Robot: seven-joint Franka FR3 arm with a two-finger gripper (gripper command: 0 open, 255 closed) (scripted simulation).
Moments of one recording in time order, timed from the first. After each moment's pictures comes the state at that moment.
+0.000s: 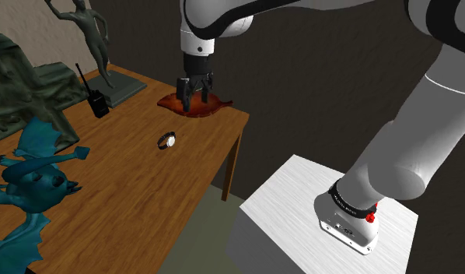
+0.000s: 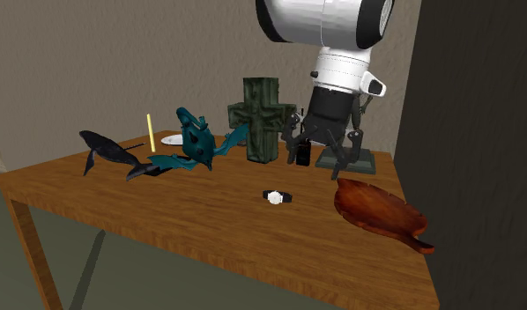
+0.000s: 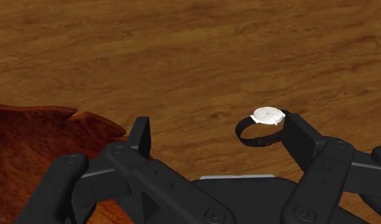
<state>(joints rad) 0.13 0.11 0.22 -1.93 0.18 1.95 0.03</state>
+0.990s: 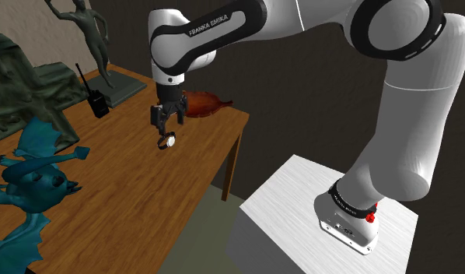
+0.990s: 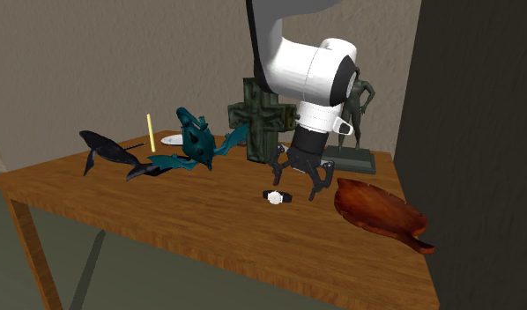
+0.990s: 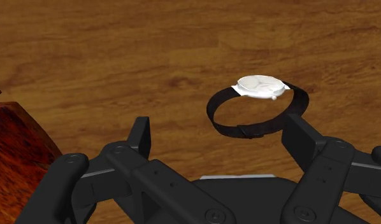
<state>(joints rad) 0.20 0.42 0.25 -1.73 0.14 2.04 0.04</state>
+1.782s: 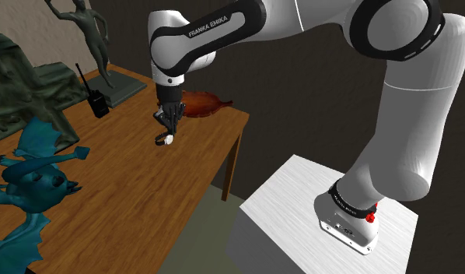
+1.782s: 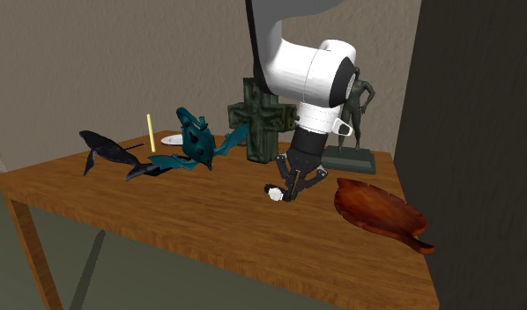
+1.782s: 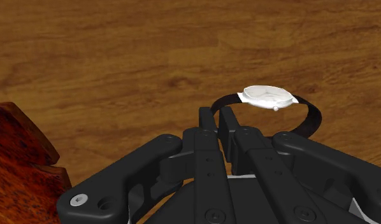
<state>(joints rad) 0.20 0.43 0.25 -1.73 0.14 2.05 0.04</state>
